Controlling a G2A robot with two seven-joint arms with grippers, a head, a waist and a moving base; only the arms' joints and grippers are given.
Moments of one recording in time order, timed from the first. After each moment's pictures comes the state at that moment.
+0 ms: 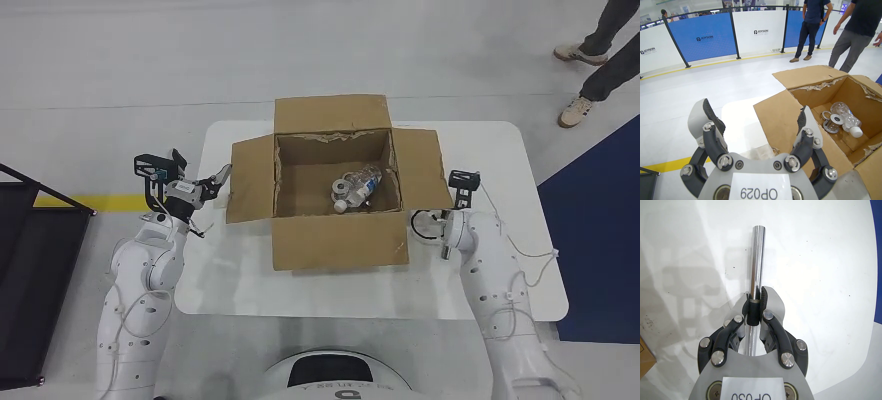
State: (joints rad) left arm 1.55 -1.32 -1.64 -1.68 1.32 -0.32 0.00; right arm -1.31 -1.32 1.46 -1.41 -1.45 0.37 0.98
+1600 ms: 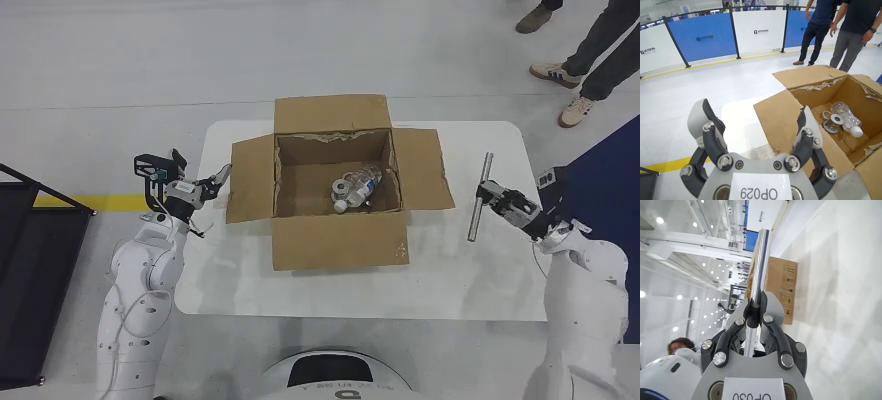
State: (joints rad) left arm 1.55 -1.32 -1.64 -1.68 1.32 -0.32 0.00; right arm -1.24 -1.18 2.05 -0.98 0.30 -0.40 1.42
